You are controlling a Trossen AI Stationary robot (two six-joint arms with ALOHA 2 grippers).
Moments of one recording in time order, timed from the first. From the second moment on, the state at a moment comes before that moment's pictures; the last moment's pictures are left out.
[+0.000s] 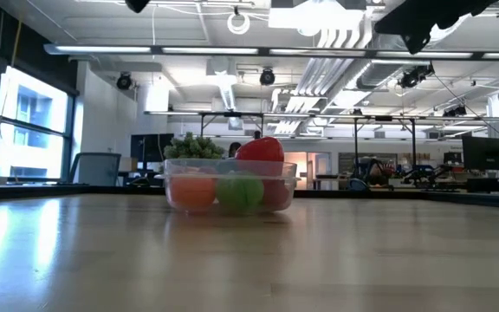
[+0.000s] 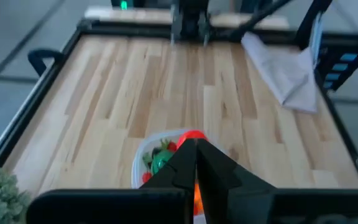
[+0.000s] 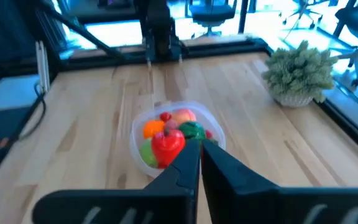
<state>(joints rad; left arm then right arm) 0.07 1.04 1.14 -0.66 -0.10 -0.08 0.13 0.69 0.64 -0.29 0.21 0.13</state>
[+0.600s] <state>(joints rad) 0.07 0.58 0.87 -0.59 -0.07 -0.08 0.14 0.58 0.64 -0.35 0.24 0.12</state>
